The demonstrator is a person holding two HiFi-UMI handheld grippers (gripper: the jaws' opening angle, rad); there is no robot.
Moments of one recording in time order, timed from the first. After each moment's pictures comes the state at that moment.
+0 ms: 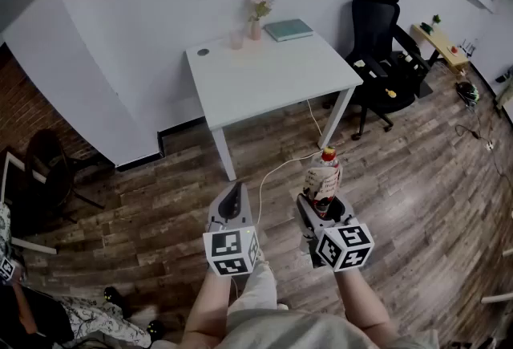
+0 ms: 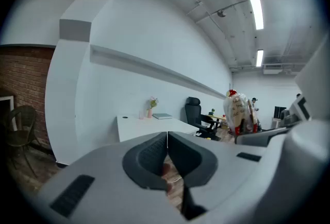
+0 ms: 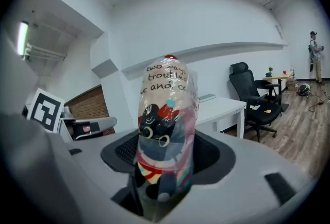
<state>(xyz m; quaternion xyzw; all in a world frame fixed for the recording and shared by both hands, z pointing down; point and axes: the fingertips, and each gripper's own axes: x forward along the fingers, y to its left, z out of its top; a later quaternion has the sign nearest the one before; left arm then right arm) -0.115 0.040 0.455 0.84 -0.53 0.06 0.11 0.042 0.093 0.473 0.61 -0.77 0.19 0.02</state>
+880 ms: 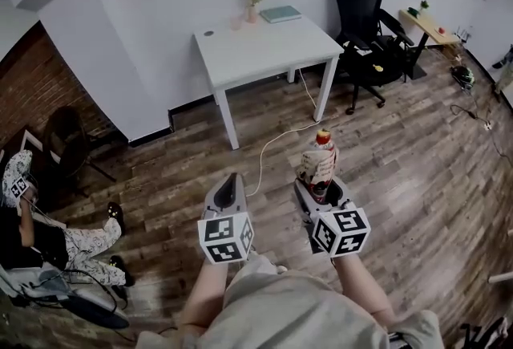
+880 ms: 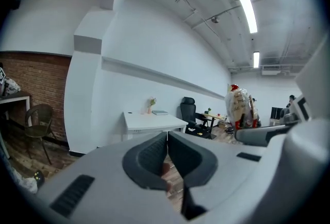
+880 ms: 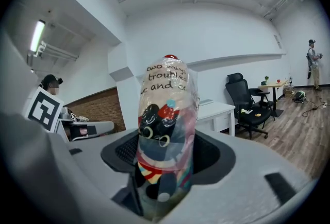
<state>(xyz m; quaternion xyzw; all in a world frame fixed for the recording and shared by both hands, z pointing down) -0.133 0.305 0.427 0.83 -0.54 0.05 0.12 0.033 0.347 0.431 0.61 -0.78 0.15 0.02</state>
